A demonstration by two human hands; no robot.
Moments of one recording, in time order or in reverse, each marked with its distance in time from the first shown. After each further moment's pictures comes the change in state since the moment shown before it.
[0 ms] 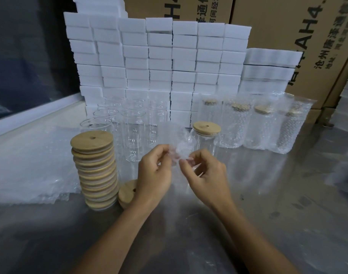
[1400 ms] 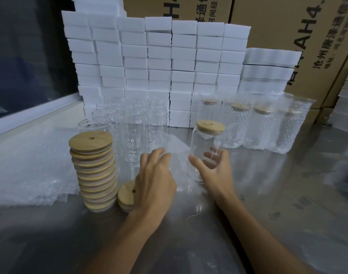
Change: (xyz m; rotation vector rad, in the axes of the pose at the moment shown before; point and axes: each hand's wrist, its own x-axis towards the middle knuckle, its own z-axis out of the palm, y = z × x) left_hand -0.013 -0.001 0.000 0.904 -0.021 0.223; right_hand 0.013 0.035 -0.001 0.288 0.082 0.431
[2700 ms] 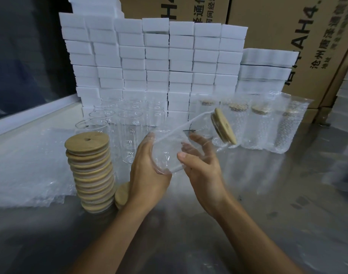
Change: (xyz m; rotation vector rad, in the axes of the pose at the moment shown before) left_hand 0.011 -0.008 -0.003 -0.481 0.037 -0.174; right_hand -0.028 -0.046 0.011 0.519 -0.437 -0.021
